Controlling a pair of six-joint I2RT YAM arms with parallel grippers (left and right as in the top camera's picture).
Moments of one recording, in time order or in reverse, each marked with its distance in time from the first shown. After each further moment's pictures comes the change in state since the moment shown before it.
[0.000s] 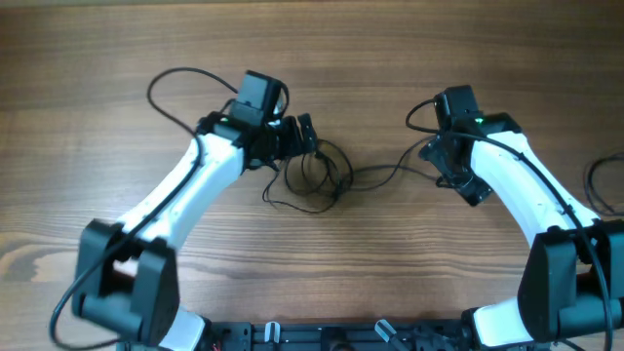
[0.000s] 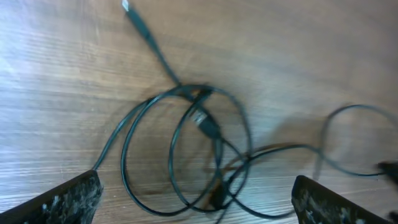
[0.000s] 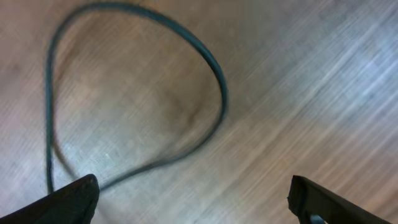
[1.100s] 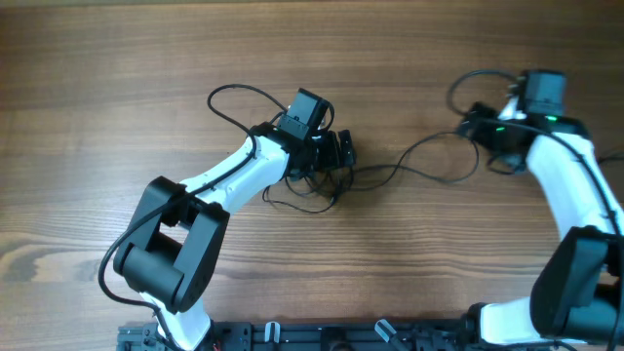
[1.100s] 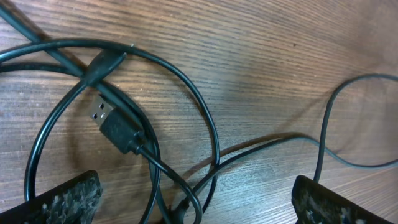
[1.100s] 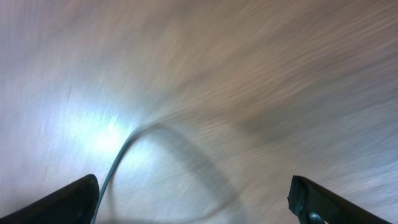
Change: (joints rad) left arm -0.147 0.183 -0.002 0.213 0.076 -0.101; right arm -0.286 -0.021 0.024 0.216 -0.335 -0.631
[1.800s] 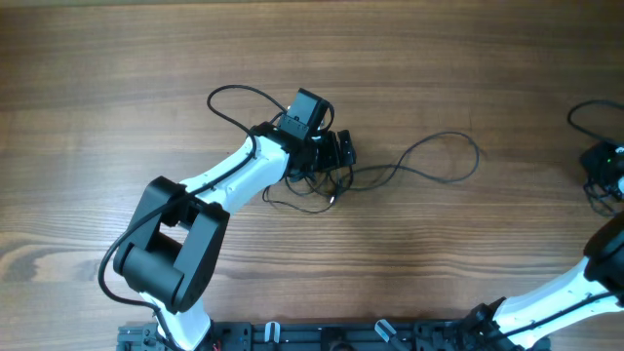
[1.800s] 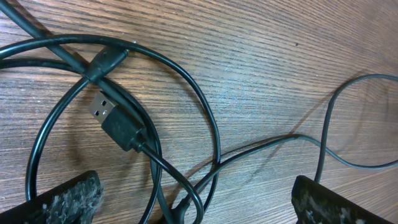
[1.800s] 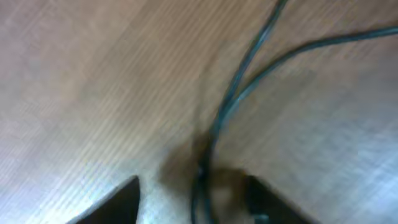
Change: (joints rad) left arm 0.000 0.000 0.000 -0.007 0.000 -0.019; right arm -0.646 0.344 0.040 0.467 0.005 -0.238
